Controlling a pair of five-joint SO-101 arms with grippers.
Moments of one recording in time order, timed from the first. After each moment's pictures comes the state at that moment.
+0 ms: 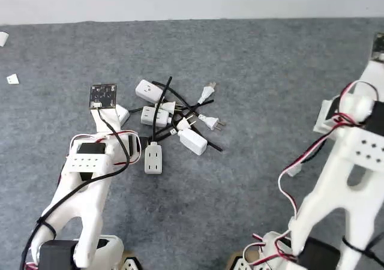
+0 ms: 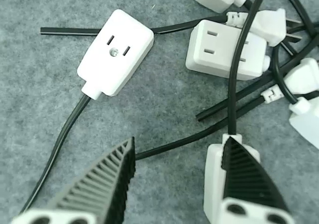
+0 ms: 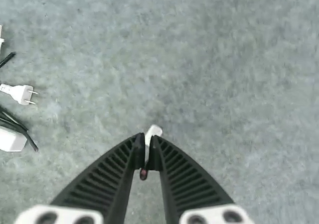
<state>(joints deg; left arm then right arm) -3.3 -18.5 55.0 39.7 9.5 19.9 -17.4 -8.2 97.5 2.4</state>
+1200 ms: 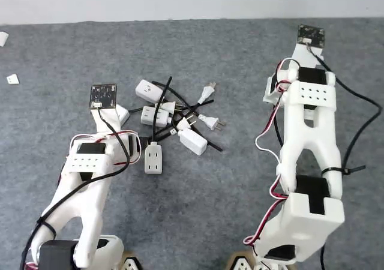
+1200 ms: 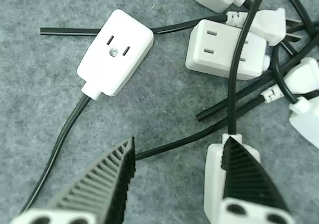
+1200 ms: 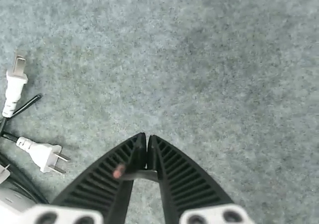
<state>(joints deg) -3.3 -18.5 55.0 39.7 9.5 4.8 12.7 -6.8 68.3 -7.3</state>
